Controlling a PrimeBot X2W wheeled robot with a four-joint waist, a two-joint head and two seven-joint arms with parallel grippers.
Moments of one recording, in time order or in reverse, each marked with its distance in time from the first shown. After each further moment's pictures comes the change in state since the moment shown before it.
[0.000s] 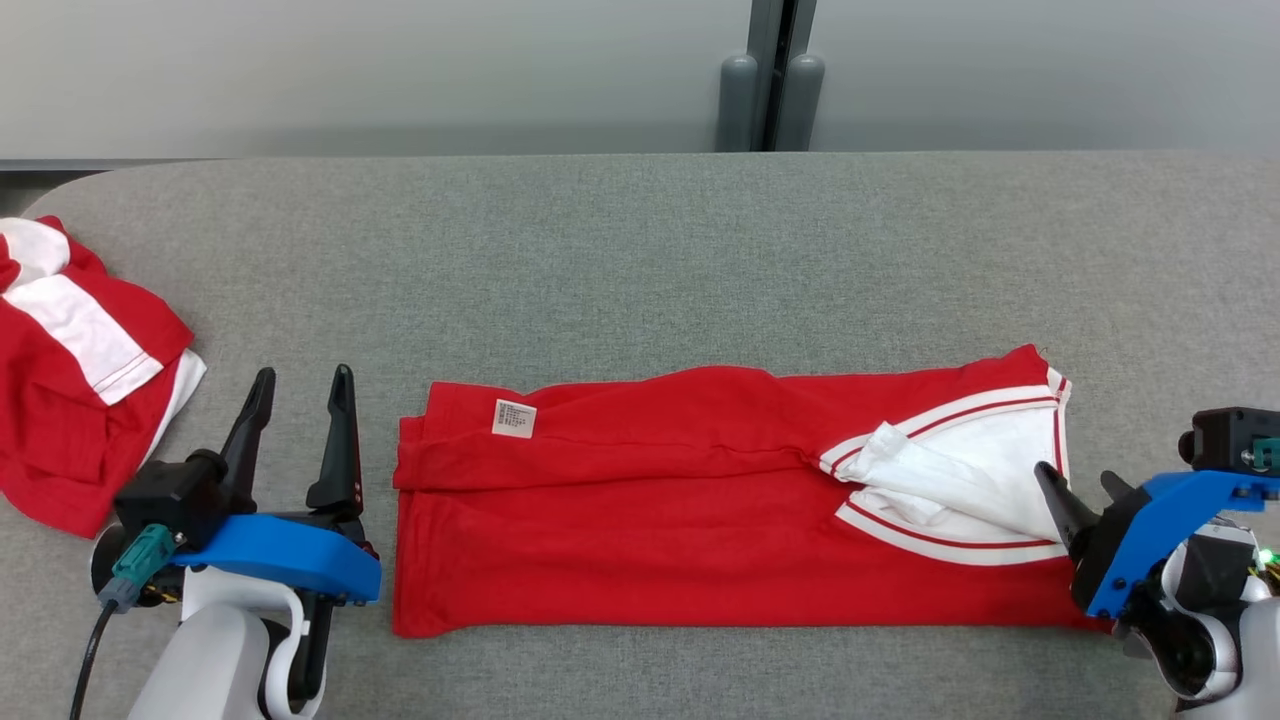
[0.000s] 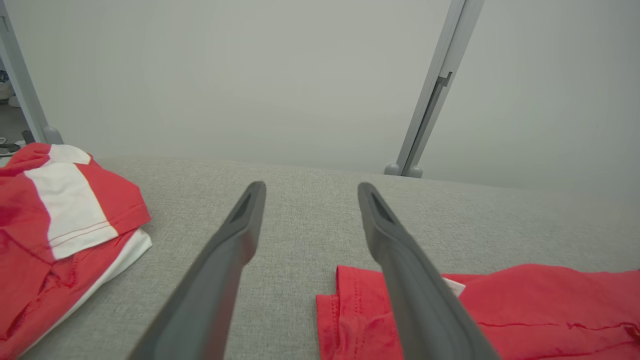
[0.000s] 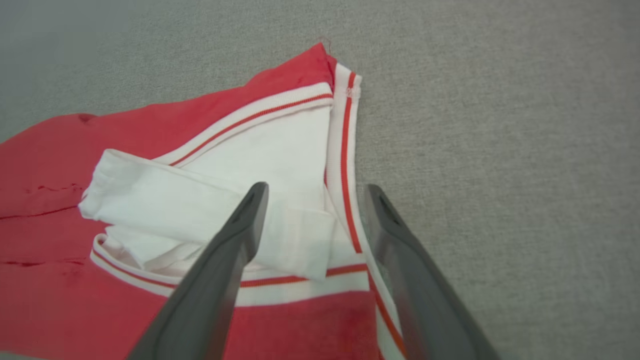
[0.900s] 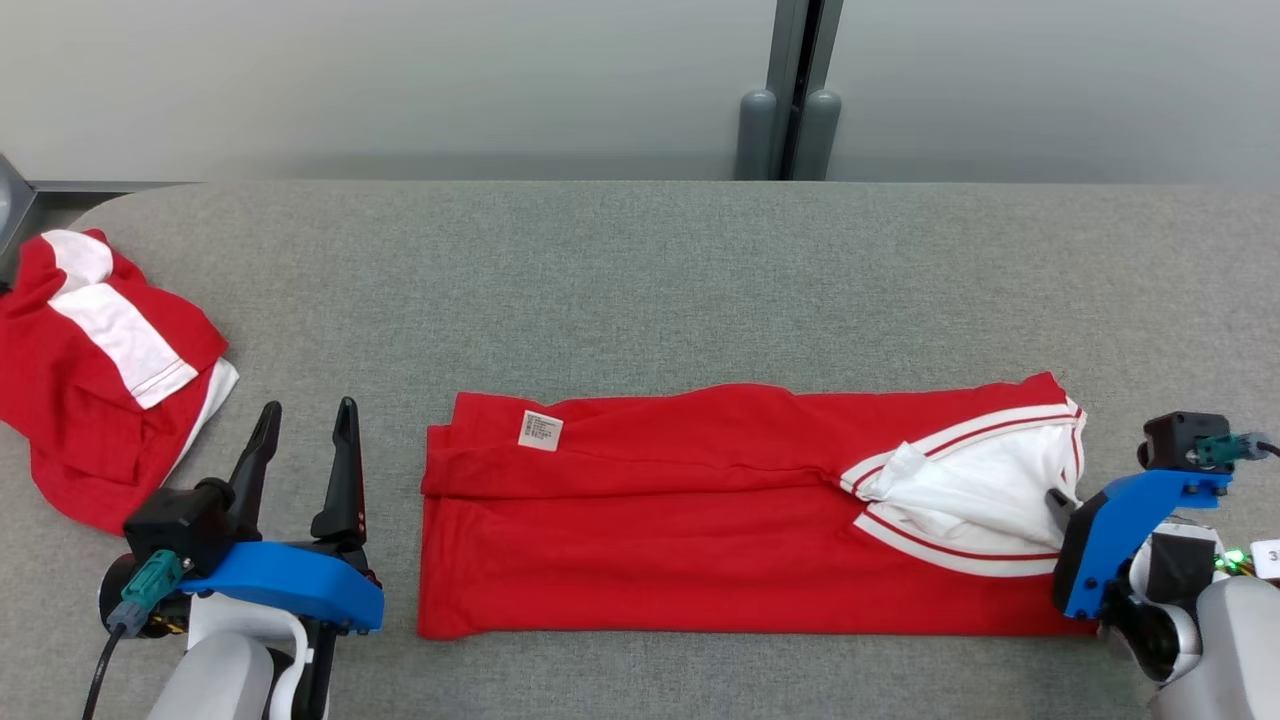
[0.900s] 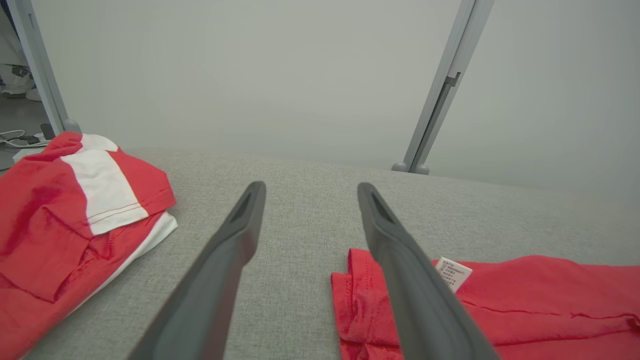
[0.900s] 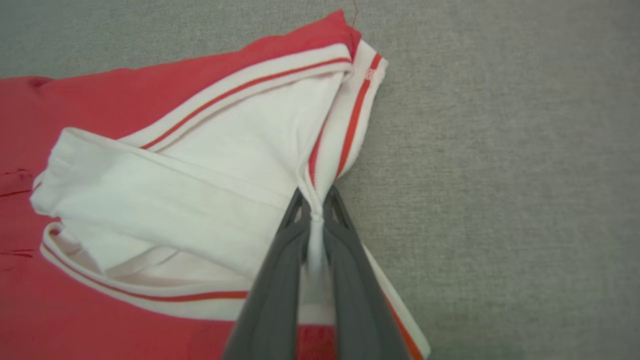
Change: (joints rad) left arm 0.034 0.005 -0.014 0.014 -0.018 0.007 -0.001; right arm -0.115 -0.030 0.035 0.309 -0.095 0.000 -0.074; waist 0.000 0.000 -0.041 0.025
